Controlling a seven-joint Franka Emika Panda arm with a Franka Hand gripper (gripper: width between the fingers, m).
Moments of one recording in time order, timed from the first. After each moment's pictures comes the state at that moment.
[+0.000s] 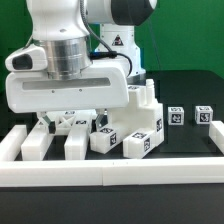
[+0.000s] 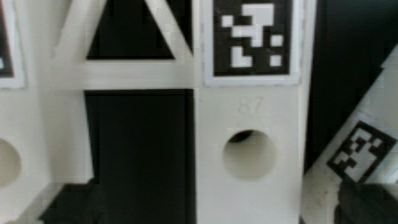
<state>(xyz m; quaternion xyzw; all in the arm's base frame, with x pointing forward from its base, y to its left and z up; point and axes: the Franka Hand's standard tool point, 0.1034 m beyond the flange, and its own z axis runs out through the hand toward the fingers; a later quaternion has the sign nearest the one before) 0.544 -0.115 0.027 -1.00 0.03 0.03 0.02</state>
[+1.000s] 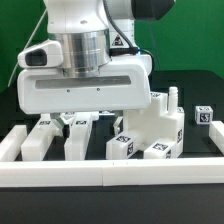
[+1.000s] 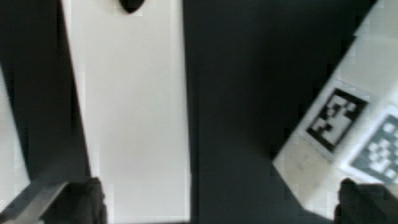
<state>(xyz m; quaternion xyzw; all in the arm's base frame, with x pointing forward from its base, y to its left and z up) 0.588 -0.088 0.052 -1.00 0.03 0.01 0.02</state>
